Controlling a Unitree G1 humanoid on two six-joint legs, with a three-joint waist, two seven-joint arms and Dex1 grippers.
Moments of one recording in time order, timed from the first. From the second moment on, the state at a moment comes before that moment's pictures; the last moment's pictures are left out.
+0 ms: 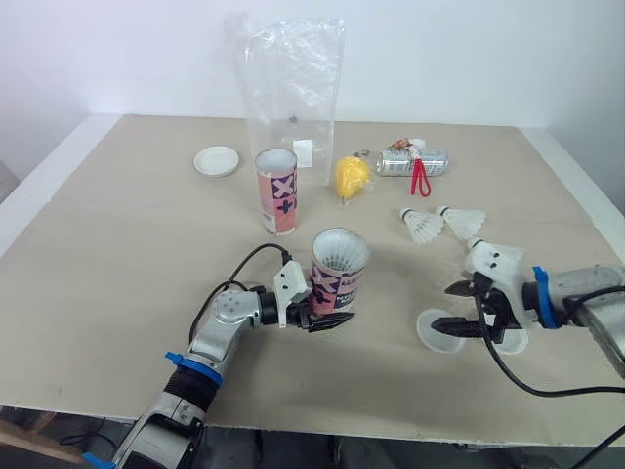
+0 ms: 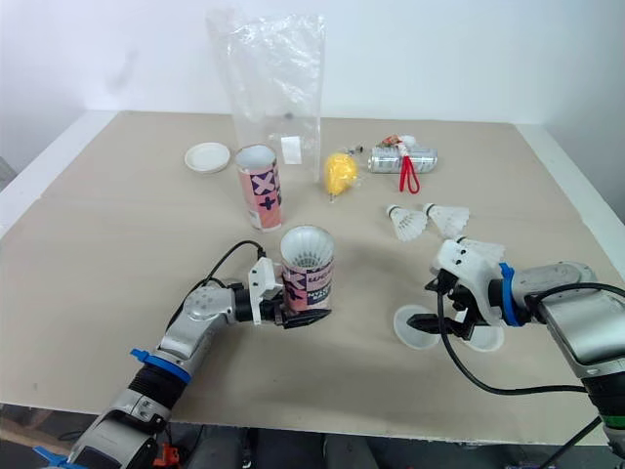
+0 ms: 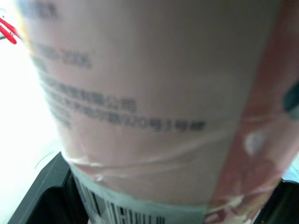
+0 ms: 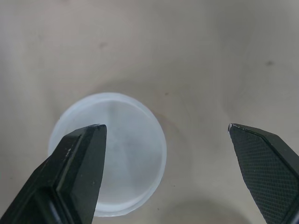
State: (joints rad) left arm -0.45 0.16 -0.26 0.34 -0.19 -0.08 -1.03; right arm -0.28 -1.12 0.05 -0.18 0.33 0.76 1.11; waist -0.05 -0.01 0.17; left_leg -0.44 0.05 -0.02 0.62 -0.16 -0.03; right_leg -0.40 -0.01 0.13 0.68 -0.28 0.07
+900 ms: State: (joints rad) left arm -0.46 0.17 -0.28 0.34 -0.17 -0.06 -1.04; right arm -0.26 -1.12 0.09 -0.17 0.25 0.63 1.14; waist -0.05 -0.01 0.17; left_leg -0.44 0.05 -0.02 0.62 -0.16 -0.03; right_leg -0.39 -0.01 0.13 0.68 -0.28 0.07
